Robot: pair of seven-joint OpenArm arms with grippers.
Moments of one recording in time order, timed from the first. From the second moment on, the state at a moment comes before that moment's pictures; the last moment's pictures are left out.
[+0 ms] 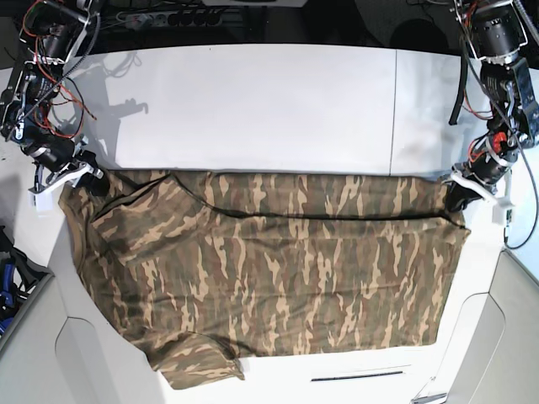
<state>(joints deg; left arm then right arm) 1.8 -21.5 -26.2 74.1 -33.5 -28.8 34.3 2.8 11.4 31.1 70.9 39.9 33.3 -55.2</state>
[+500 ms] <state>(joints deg) 18.0 -21.6 -32.2 90.1 -38.5 -28.9 36.1 -11.0 12.5 31.0 86.0 44.0 33.5 -59.6</state>
